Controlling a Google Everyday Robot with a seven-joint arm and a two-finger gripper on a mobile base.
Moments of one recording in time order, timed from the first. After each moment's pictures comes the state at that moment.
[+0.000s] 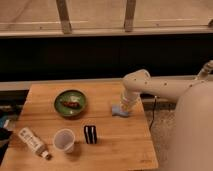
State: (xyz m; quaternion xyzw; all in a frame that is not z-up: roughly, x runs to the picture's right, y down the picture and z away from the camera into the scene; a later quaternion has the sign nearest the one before) arm 0.110 0.123 0.850 -0.26 0.21 0.69 0.65
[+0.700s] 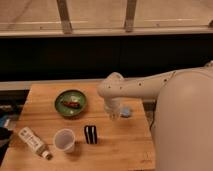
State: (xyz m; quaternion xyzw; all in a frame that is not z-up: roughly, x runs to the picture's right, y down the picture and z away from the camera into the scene) arm 0.047 0.167 0.795 -0.24 0.27 0.60 0.71
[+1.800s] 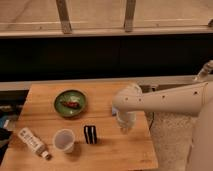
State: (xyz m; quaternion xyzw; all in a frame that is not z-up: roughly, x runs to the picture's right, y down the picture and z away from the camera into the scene) arm 0.097 0.233 0.744 -0.27 0.28 0.65 0.65
